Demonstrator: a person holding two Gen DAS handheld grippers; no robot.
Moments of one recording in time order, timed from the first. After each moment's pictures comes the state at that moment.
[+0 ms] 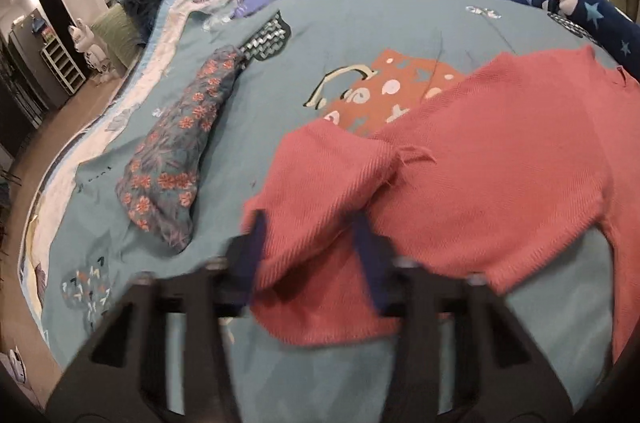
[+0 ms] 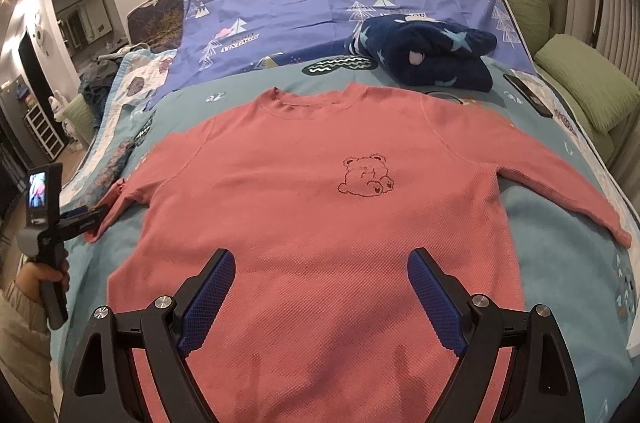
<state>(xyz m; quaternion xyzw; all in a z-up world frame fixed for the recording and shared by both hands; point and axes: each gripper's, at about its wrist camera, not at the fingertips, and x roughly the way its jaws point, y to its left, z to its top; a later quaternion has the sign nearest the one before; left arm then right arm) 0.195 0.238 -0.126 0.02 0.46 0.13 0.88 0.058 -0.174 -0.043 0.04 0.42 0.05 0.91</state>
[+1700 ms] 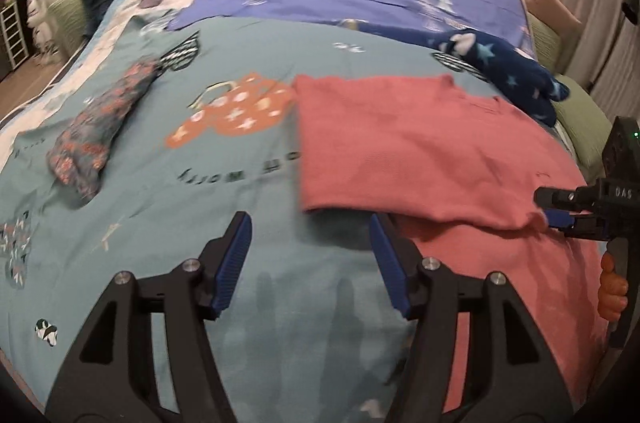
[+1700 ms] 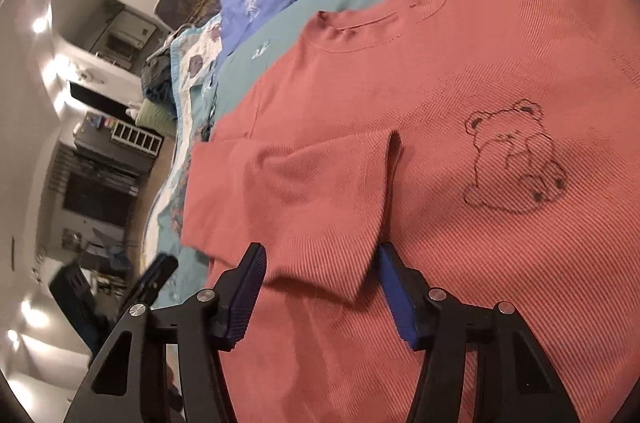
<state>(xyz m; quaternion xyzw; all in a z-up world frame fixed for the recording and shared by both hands) 0.121 0.154 -0.086 -0.08 0.41 0.02 0.91 0.179 -0.173 -0.109 0.25 0.54 0.23 0.77</state>
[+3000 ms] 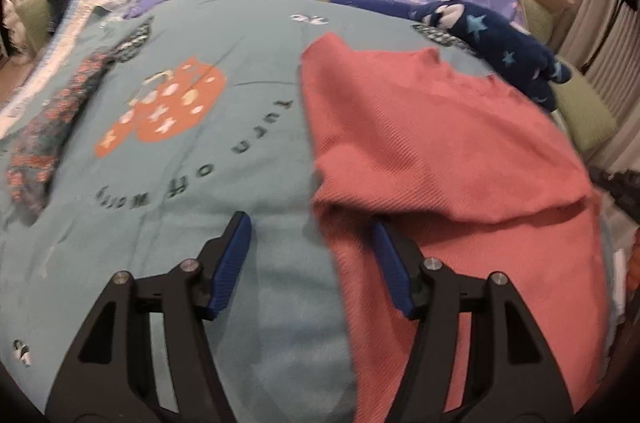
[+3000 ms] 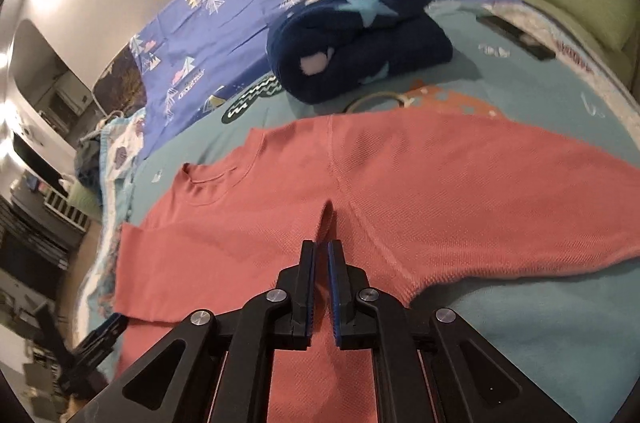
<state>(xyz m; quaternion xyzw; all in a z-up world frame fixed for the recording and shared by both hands) 0.177 0.110 -0.108 -0.08 0.44 -0.04 0.89 0.170 -0.322 -0.069 0.23 0.46 0.07 0.85</state>
